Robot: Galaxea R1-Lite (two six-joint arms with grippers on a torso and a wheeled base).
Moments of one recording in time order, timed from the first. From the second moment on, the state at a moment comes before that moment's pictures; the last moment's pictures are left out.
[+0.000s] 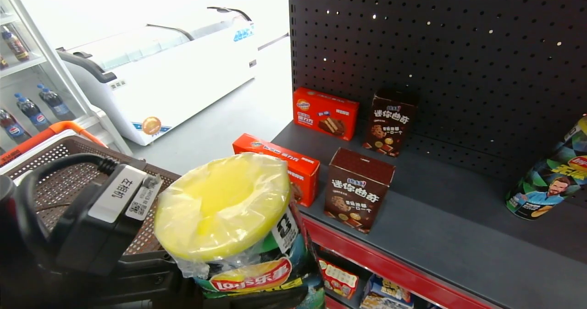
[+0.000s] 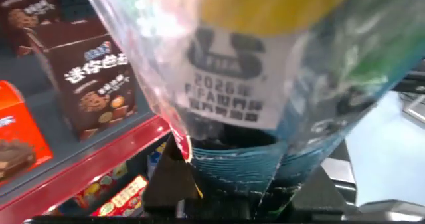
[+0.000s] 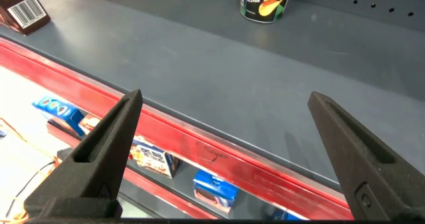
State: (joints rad) left arm -0.75 1.34 -0.43 -0.90 -0.62 -0.01; right arm -0.02 0.00 0.00 0.00 -0.02 0.00
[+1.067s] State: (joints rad) left arm -0.74 1.35 -0.43 -0.90 -0.68 -0.01; right arm -0.02 0.00 0.00 0.00 -0.03 0.00
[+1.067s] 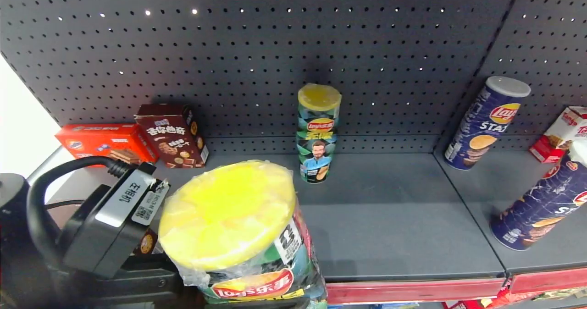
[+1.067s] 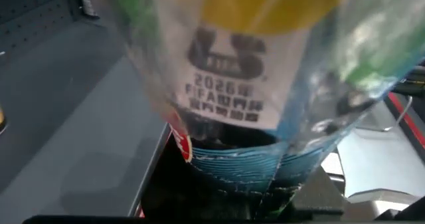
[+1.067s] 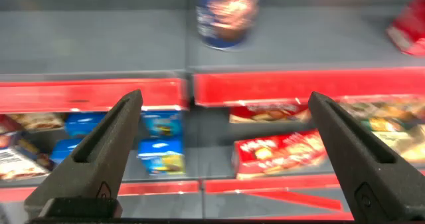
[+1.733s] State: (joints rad) left arm -0.65 1.35 -0.42 -0.95 -0.67 -0.01; right arm -0.02 0.00 0.00 0.00 -0.02 0.00
